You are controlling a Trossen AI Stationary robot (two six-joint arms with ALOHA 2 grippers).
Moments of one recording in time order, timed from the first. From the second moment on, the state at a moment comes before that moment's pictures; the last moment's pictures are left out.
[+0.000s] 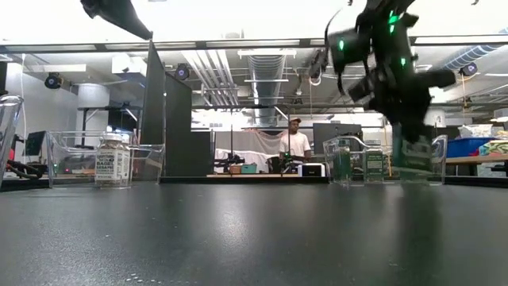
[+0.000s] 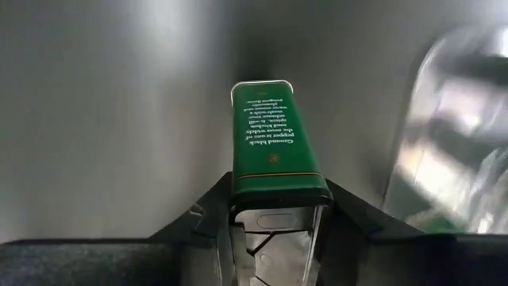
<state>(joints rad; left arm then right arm) -0.38 1.08 1.08 -1.00 -0.92 -0.55 -0.31 1.53 1.07 -1.22 0.06 -0.30</state>
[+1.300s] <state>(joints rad) -0.59 1.42 1.07 -0.61 -0.82 -0.63 0.18 1.81 1.36 -0.28 0.32 -0.49</state>
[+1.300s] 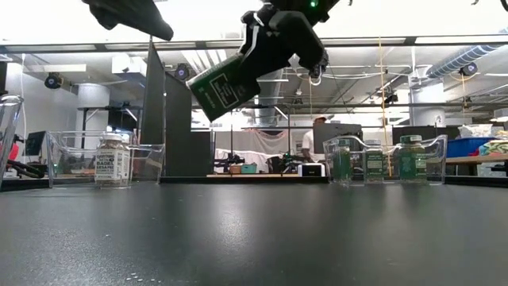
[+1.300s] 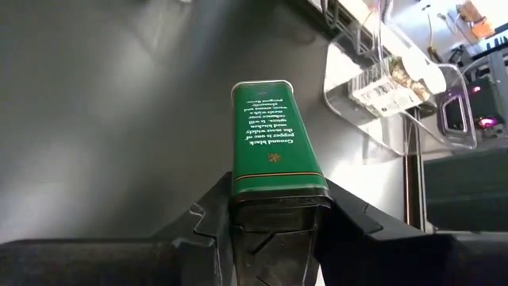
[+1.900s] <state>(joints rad) -0.59 1.45 1.07 -0.65 -0.88 -0.57 0.22 1.81 1.36 -0.18 0.40 -0.50</state>
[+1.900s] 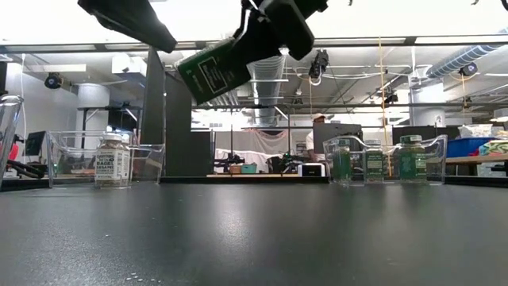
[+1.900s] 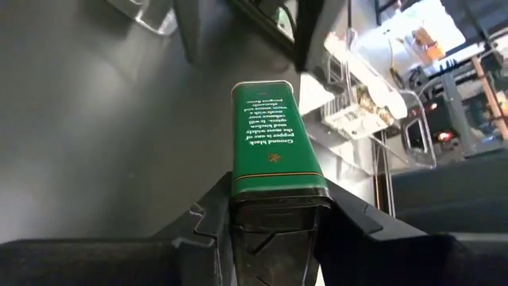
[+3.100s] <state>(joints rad) -0.59 1.49 1.06 -0.60 -1.08 -0.52 0.26 1.69 1.35 -0.12 0.37 -0.48</state>
